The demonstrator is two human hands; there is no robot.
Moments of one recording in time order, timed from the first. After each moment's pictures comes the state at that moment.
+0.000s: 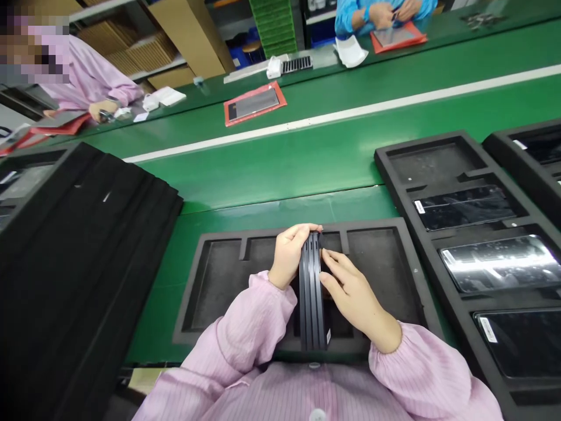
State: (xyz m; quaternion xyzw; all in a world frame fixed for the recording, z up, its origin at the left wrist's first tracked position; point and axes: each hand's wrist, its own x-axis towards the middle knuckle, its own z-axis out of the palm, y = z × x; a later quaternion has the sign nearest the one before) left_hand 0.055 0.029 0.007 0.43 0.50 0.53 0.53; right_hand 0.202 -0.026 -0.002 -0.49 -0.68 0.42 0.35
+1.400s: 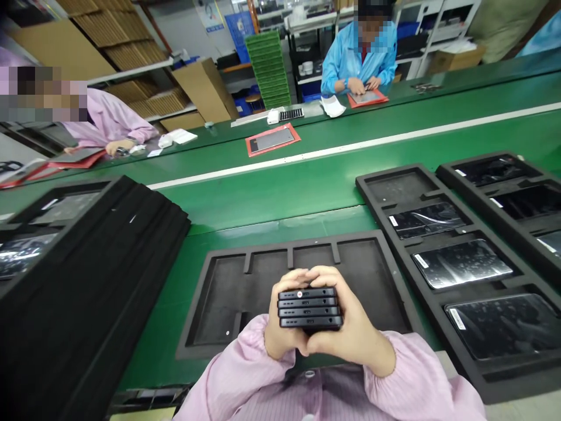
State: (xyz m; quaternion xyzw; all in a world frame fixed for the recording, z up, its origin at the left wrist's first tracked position) left_hand 0.050 -0.058 0.007 0.62 0.32 0.63 0.33; right_hand 0.189 -0.059 0.056 -0.34 -0.67 0.41 0.52
